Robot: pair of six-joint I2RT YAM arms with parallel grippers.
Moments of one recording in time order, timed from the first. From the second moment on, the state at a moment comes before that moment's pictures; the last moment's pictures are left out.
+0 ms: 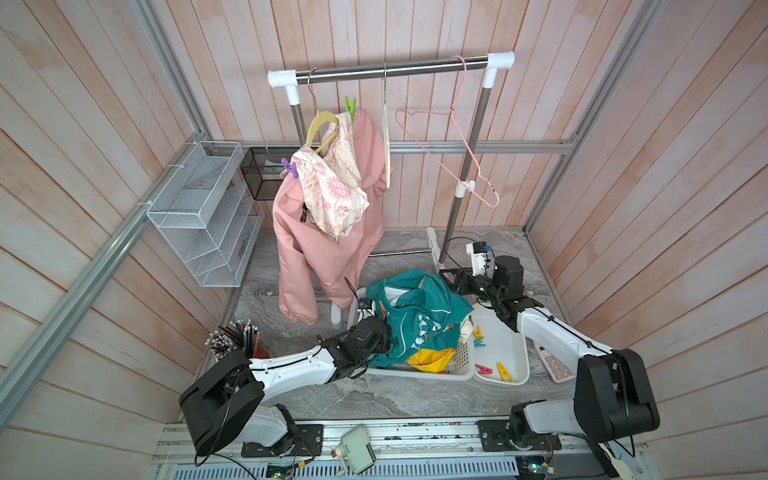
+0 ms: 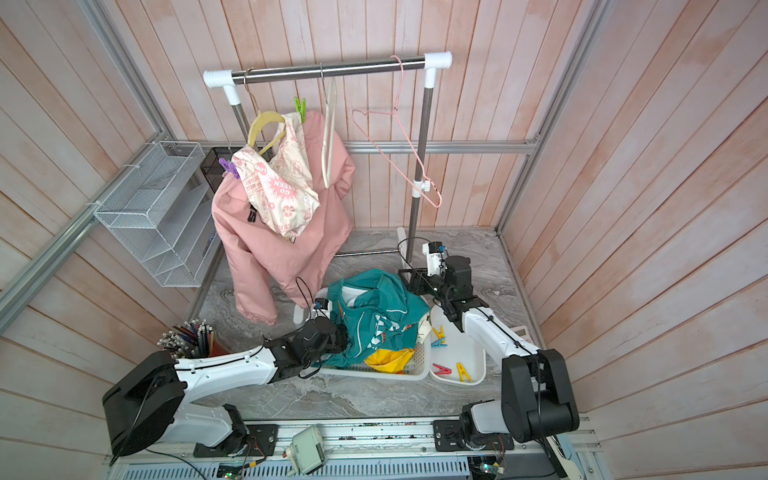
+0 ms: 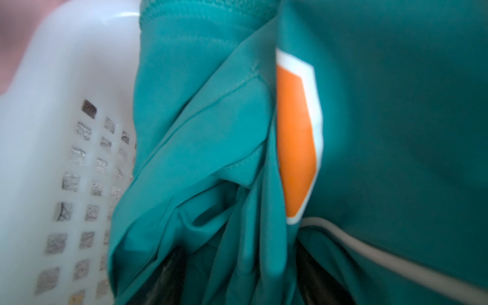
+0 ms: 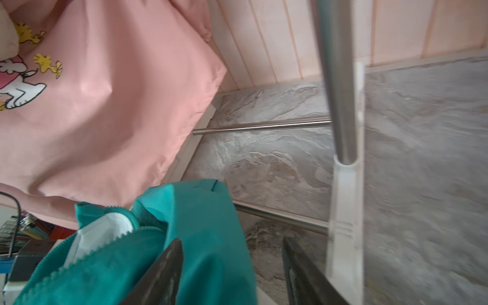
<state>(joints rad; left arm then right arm) -0.90 1.40 0.62 0.02 -0.33 -0.68 0.26 1.41 0.82 0.20 -0.53 0.35</state>
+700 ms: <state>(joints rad) -0.91 1.38 0.62 -0.01 -0.35 -0.64 0.54 1.36 0.77 0.07 -0.53 0.20</state>
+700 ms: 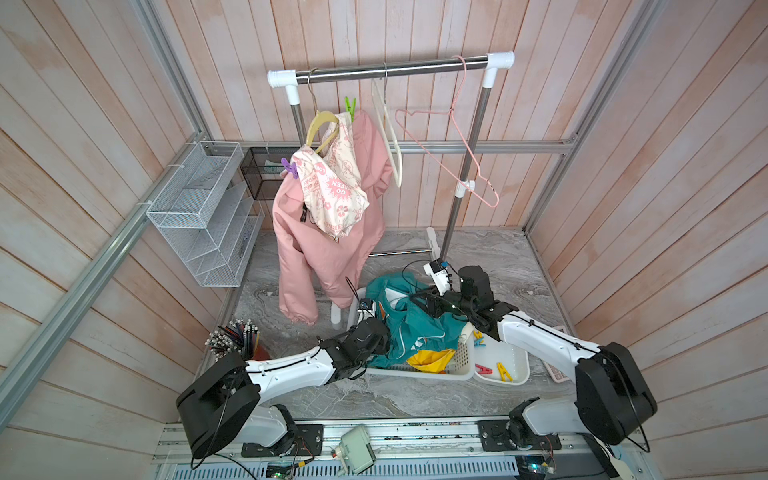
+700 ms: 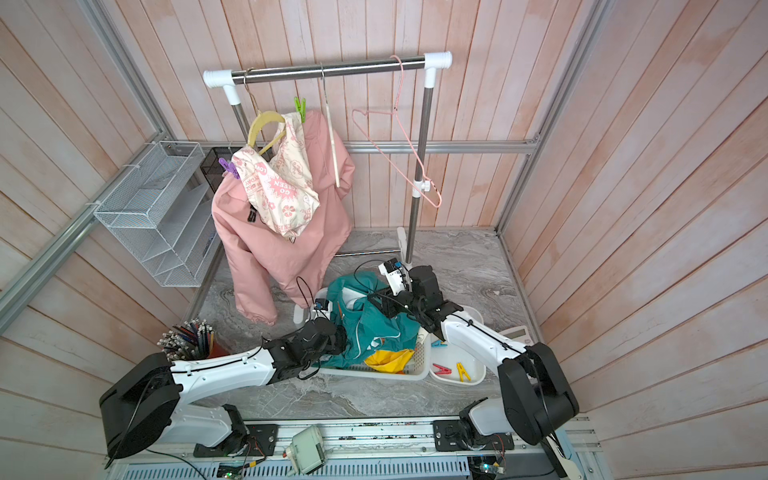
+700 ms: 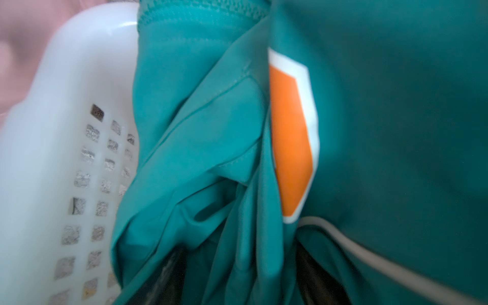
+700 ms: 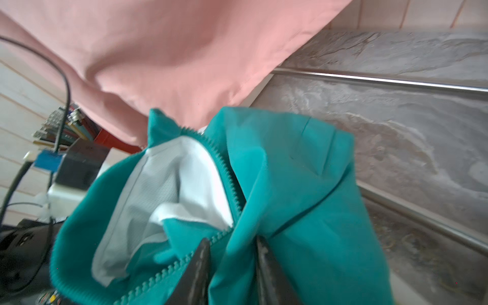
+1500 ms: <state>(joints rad) -0.91 1.01 0.62 -0.15 -0.42 -0.72 0.60 1.48 0.65 0.08 -0.40 0.24</state>
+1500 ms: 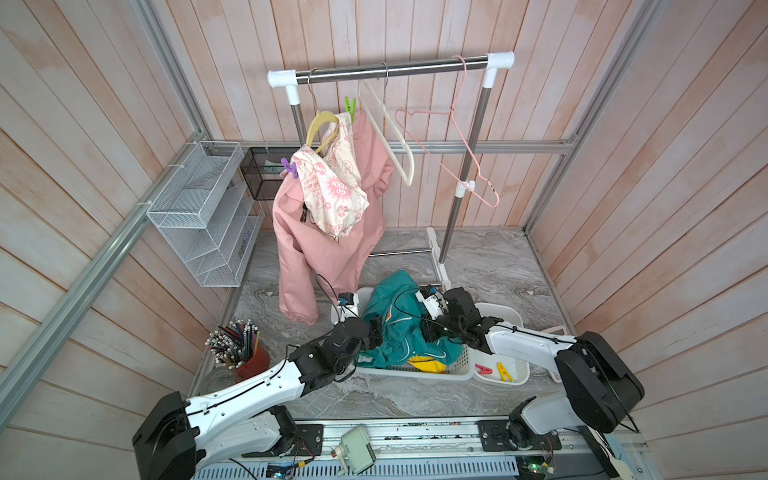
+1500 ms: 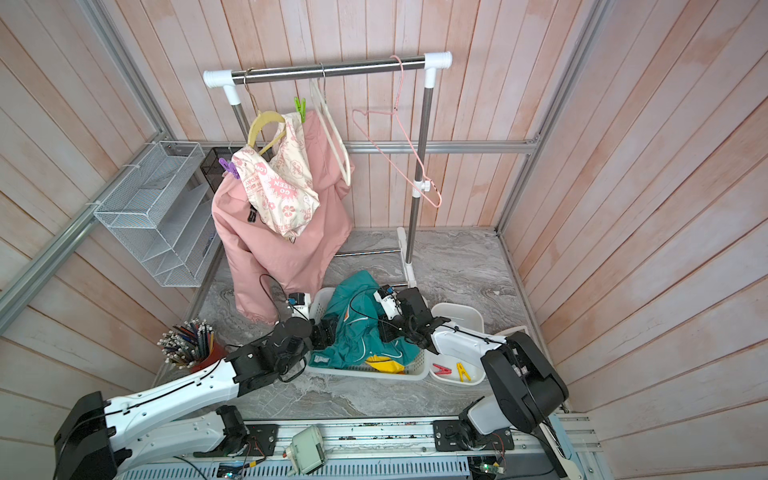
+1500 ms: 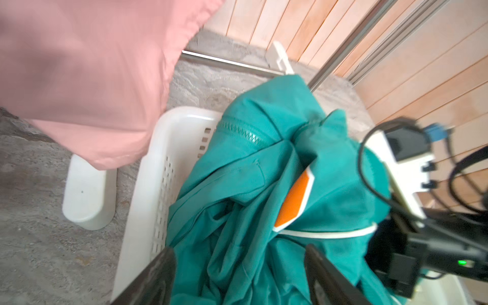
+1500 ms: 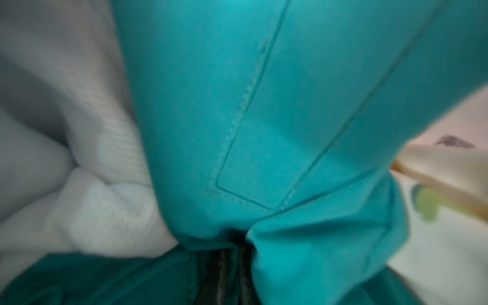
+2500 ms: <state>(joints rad) -0.61 1.50 0.93 0.03 0.06 -0.46 0.60 1.44 0.59 0.17 -0.37 0.25</state>
